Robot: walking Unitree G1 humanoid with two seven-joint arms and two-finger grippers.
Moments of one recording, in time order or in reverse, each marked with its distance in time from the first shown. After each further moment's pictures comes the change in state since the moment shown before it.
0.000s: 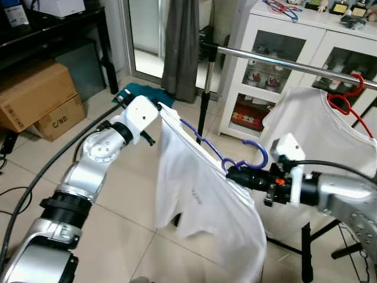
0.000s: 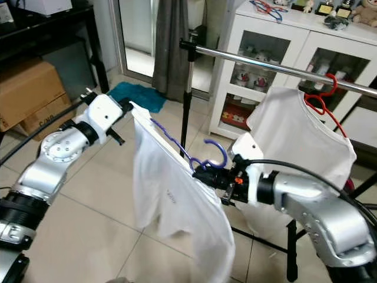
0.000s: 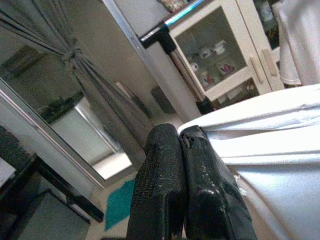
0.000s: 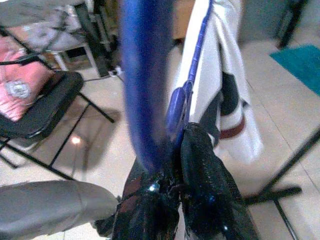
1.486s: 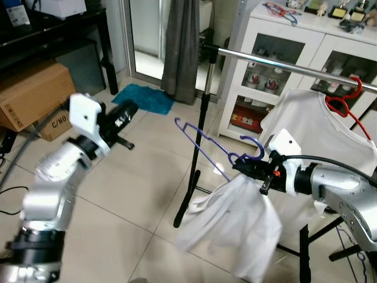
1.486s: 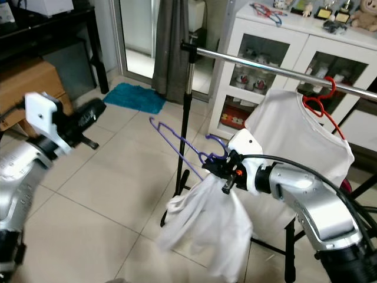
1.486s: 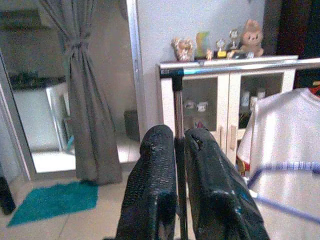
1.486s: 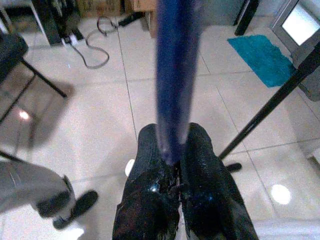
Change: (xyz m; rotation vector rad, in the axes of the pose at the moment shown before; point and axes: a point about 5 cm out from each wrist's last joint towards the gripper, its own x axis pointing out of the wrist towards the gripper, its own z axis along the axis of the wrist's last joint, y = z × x) left arm -0.055 0.021 0.009 -0.514 -0.172 0.005; right arm 0.011 -0.033 -0.008 -0.138 0.132 -0.165
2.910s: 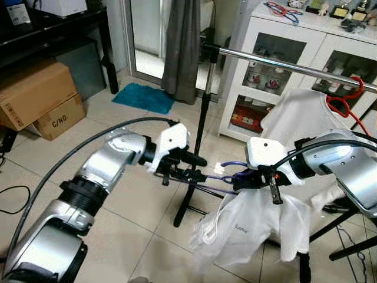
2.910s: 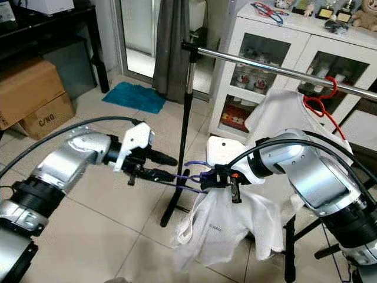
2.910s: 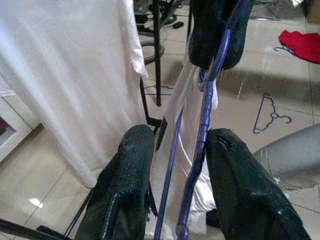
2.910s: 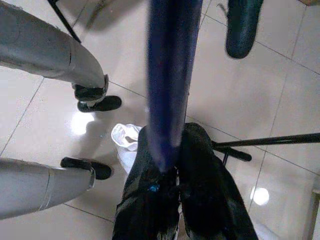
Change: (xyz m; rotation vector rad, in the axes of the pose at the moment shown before) left arm 0.057 -0.086 -0.043 0.102 0.415 -1.074; right arm 0.002 0.000 0.040 -0.432 0.275 0.413
